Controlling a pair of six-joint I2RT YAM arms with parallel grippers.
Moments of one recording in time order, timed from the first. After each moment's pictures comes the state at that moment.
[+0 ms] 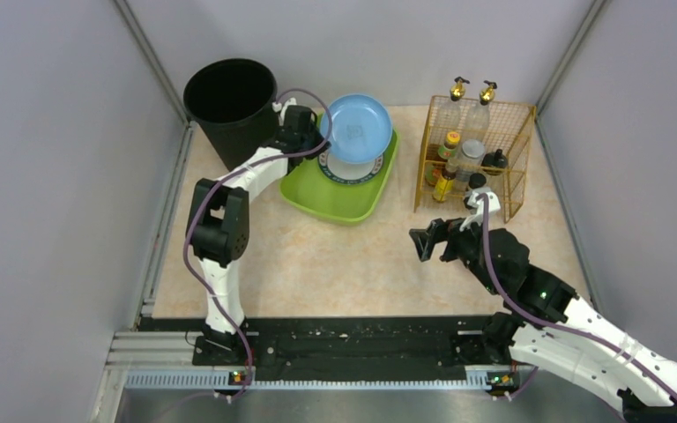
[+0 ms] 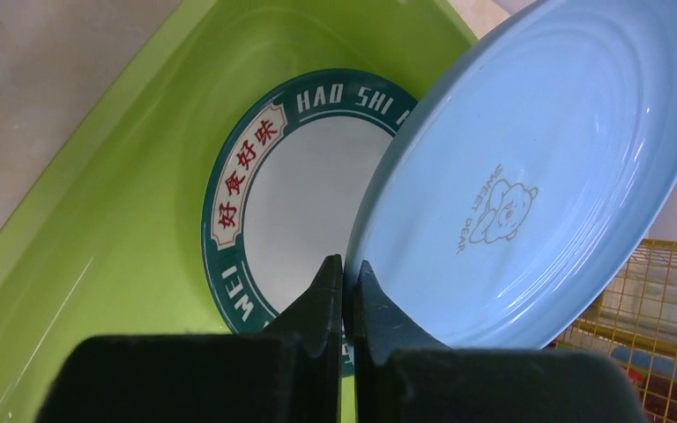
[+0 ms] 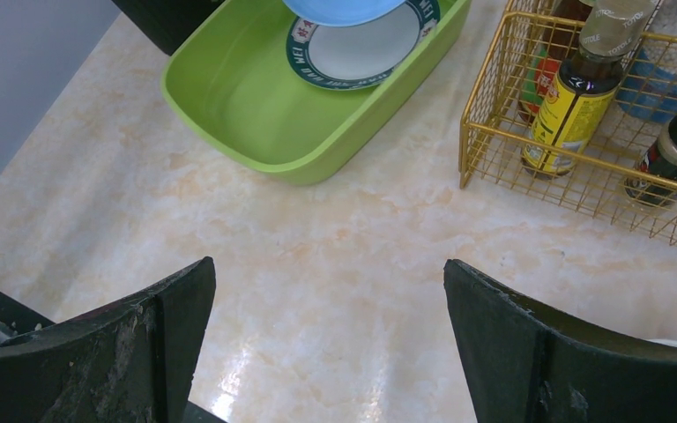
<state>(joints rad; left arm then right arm) -0.34 2.03 1.57 -0.12 -0.02 -0.82 0.88 0.54 0.65 -0.37 0.40 0.37</state>
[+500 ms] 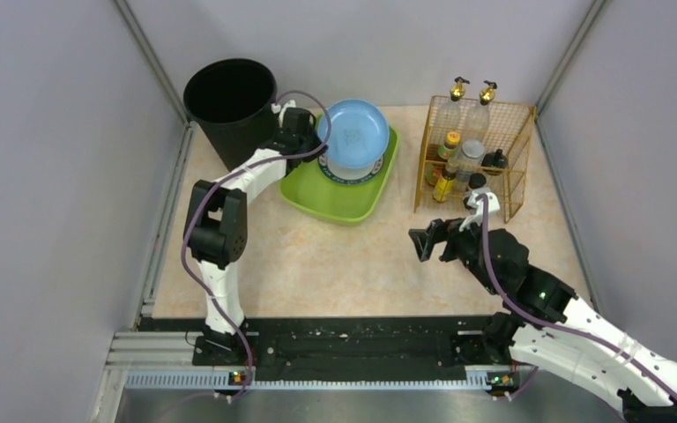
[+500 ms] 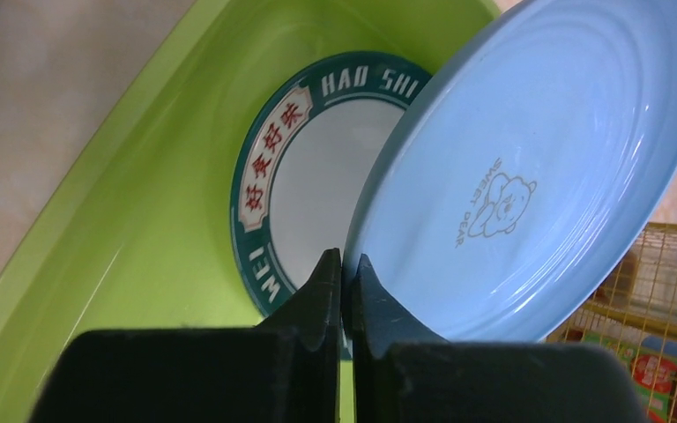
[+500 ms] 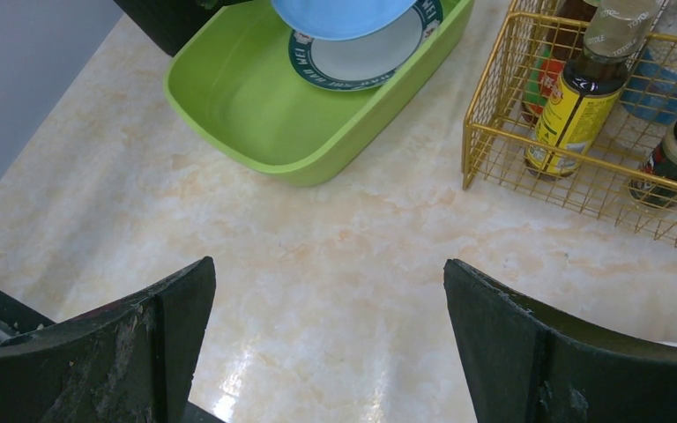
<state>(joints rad) -0.34 2.02 1.56 -0.12 -0.04 -0.78 0.88 0.54 0.64 -0.36 0.40 0.37</state>
